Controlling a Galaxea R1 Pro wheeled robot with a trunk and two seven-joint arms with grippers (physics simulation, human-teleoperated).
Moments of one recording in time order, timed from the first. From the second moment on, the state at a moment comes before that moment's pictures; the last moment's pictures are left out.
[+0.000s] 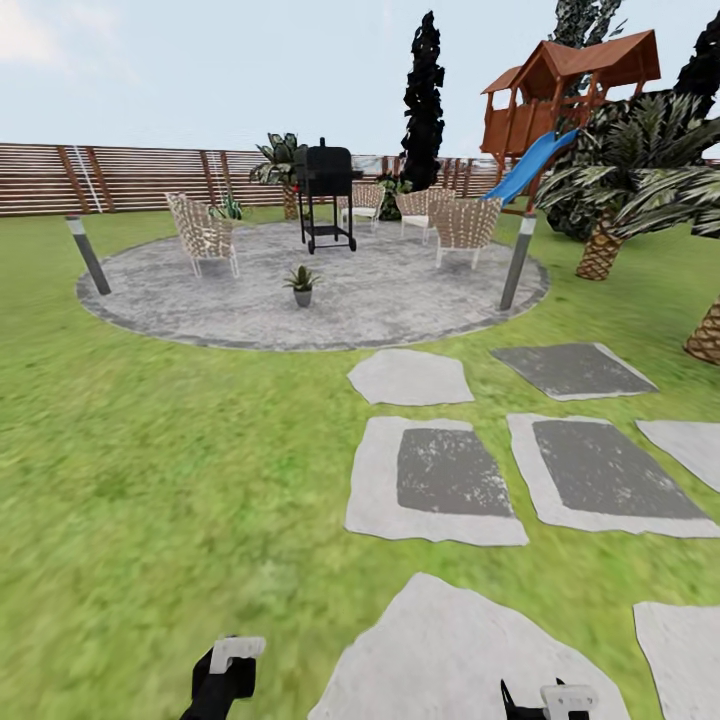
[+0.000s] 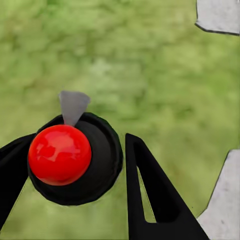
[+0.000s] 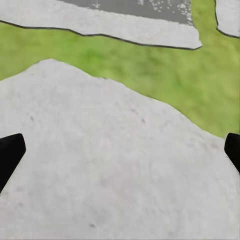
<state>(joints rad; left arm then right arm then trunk) -0.32 -0.02 0.00 -0.40 0.00 -0.33 0.03 -0.19 -0.09 -0.09 -0.43 0.08 -0.50 0.00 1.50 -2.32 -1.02</state>
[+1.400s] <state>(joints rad) -0.32 -0.02 0.00 -0.40 0.00 -0.33 0.03 -0.19 -0.09 -0.09 -0.42 0.08 -0.50 0.00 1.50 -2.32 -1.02</state>
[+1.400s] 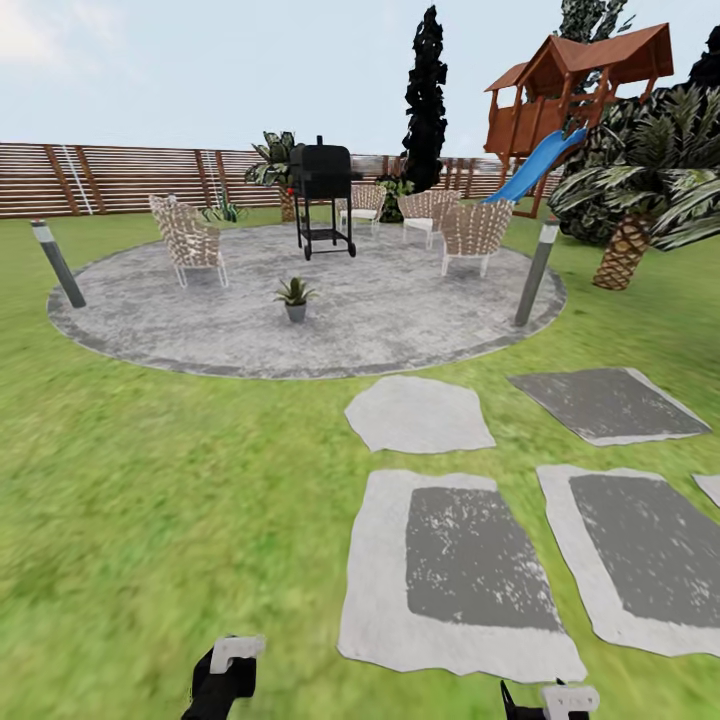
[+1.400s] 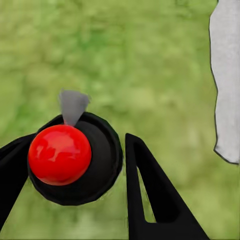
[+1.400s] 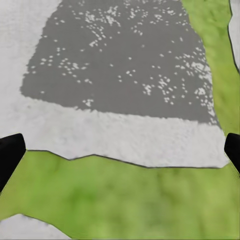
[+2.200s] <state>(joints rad) -0.32 -0.02 0.00 -0.40 0.00 -0.33 0.03 -0.19 -0.09 -0.09 -0.43 0.08 -0.50 0.00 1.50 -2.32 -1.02</state>
